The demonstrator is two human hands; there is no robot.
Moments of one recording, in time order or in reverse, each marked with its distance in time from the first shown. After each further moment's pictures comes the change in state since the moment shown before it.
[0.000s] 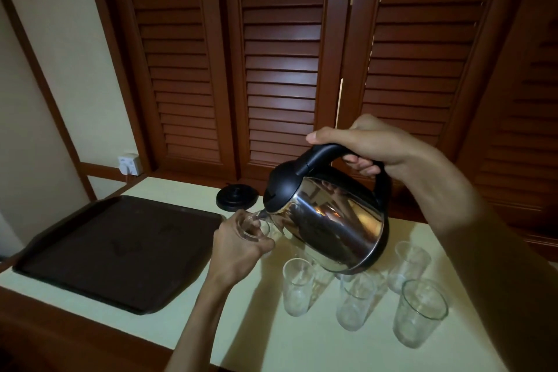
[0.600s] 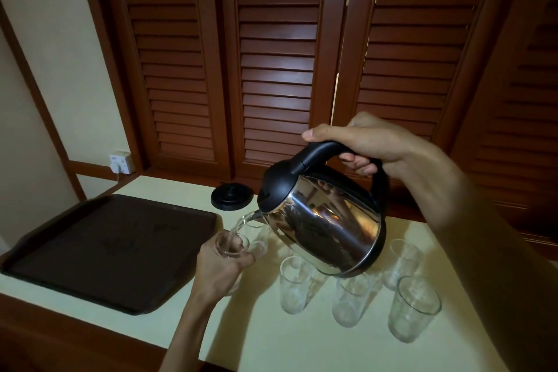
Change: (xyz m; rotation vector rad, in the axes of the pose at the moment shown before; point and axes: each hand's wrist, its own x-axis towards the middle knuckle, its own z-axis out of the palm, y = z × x) left_hand -0.013 -0.040 -0.009 -0.147 0.016 -0.118; right_hand -0.008 -0.009 0.003 -0.015 0.003 0.027
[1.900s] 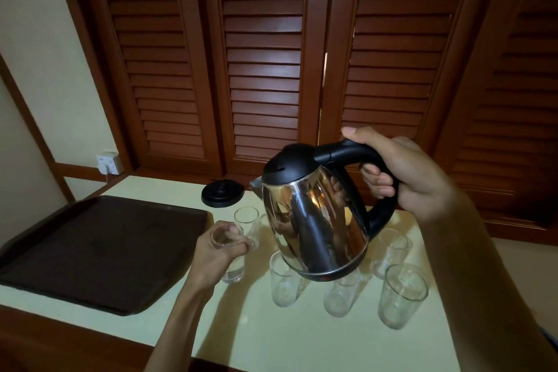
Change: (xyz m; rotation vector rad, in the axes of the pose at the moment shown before) left_hand 0.016 -0.009 0.009 -0.162 -0.108 -0.002; right_hand -0.039 0.056 -0.008 0.511 0.168 0.010
